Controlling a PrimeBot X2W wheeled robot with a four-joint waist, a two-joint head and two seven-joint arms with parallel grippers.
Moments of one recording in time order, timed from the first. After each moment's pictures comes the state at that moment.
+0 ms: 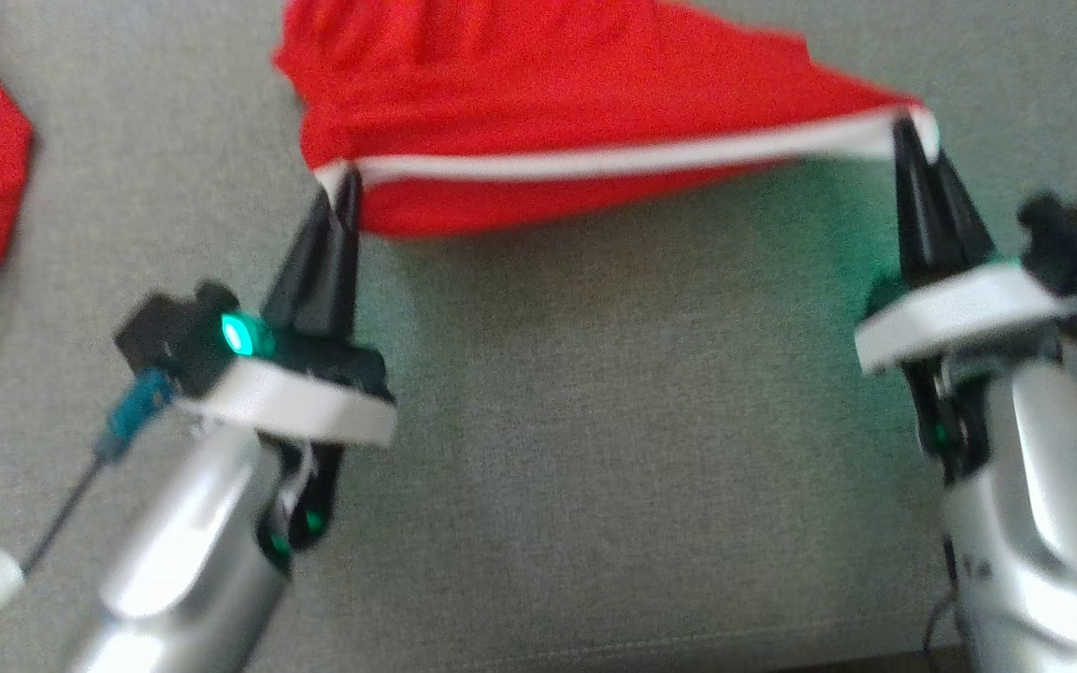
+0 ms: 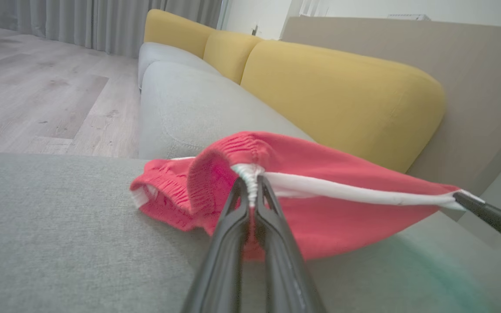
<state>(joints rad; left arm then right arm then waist) -0.51 0.31 -0.58 0.20 -0.68 0.02 -0.25 -0.44 -0.06 0.02 0.27 0.17 0.12 -0.04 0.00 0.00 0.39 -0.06</state>
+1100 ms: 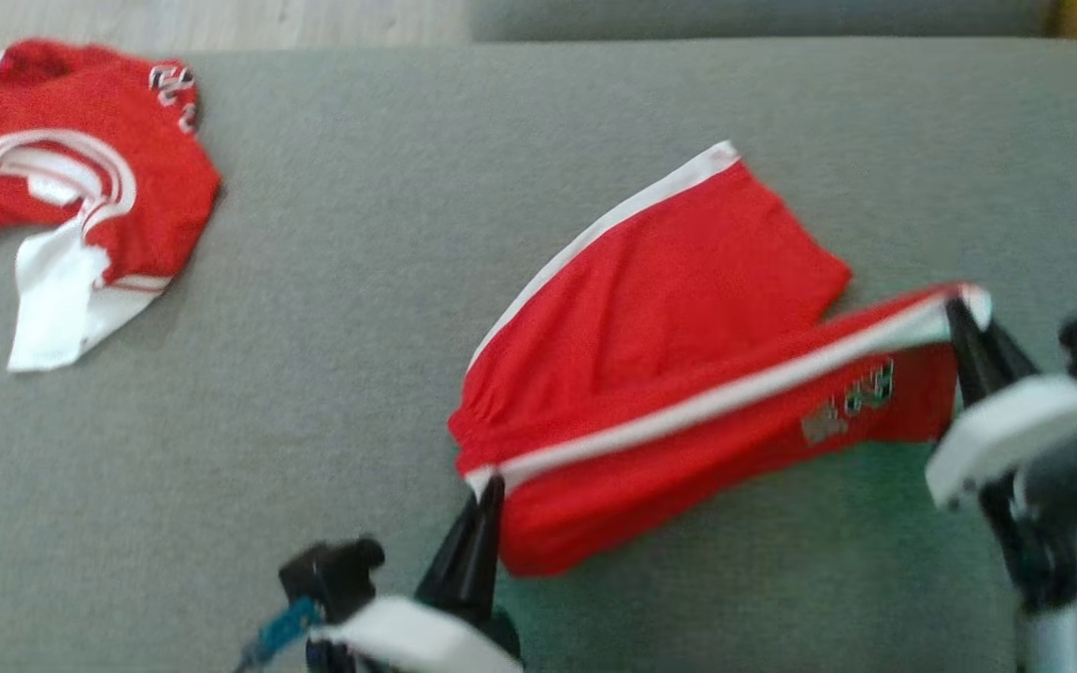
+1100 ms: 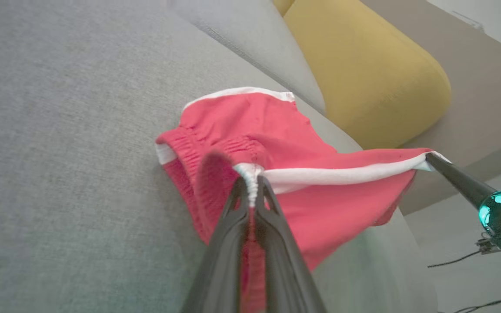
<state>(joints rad) 0.02 0.17 -0.67 0.00 -0.83 0.12 -0.09 -0.04 -0.05 -0.12 -0.15 0.12 0.12 0.42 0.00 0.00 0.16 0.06</state>
